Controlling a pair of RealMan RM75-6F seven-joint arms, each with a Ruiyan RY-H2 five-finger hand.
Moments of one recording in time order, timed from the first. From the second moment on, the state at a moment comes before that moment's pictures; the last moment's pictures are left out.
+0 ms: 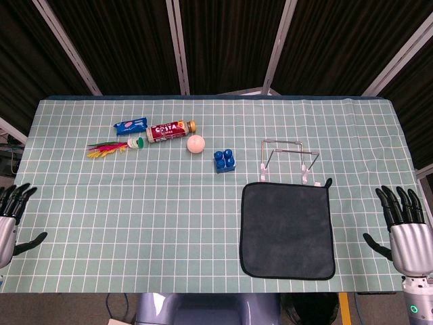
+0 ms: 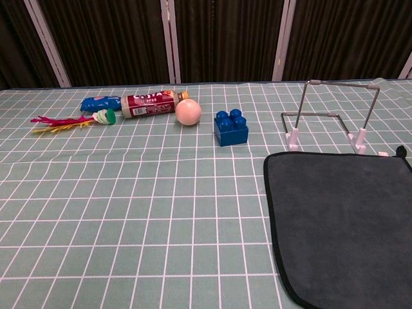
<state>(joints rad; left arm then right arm) -0.07 -1.12 -0.04 -1.63 1.55 1.57 0.10 0.06 -1.20 0.09 -1.48 -1.62 1.66 -0.07</state>
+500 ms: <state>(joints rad) -0.07 -1.10 -0.04 -1.67 1.52 1.55 0.13 0.09 -1.17 -0.03 -1.53 -1.71 1.49 -0.10</state>
